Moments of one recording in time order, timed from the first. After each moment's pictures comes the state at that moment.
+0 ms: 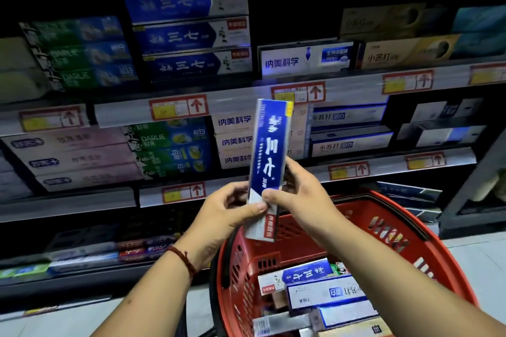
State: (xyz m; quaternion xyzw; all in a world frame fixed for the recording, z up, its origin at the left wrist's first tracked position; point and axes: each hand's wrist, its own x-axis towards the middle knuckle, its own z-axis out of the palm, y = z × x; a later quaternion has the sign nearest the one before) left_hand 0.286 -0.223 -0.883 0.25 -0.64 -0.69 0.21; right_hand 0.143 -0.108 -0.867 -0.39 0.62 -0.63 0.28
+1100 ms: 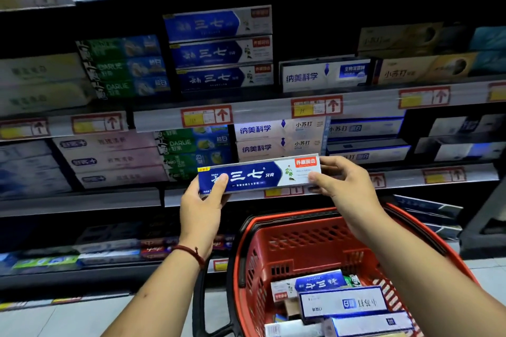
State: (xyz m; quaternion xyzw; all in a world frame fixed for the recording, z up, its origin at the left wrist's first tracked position) left_hand 0.316 -0.241 -0.866 0.38 -0.59 -0.55 0.46; right_hand 0.121 -0.090 -0.839 -0.29 0.66 -0.66 0.20
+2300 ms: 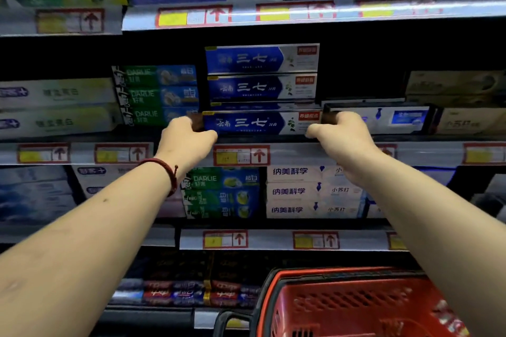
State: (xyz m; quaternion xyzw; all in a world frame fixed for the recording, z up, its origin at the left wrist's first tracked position) left_hand 0.315 -0.380 -0.706 0.48 -0.73 -0.30 0.37; right_hand 0.113 -0.231 -0.707 -0.34 0.75 -0.56 0.09
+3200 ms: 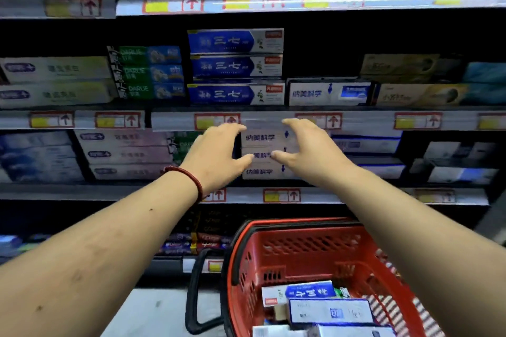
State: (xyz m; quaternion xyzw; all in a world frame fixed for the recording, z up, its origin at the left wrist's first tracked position) left_hand 0.306 -0.248 -0.750 0.31 -0.92 -0.06 0.23; right_hand 0.149 -0.118 -0.736 -0.55 0.78 -0.29 0.00
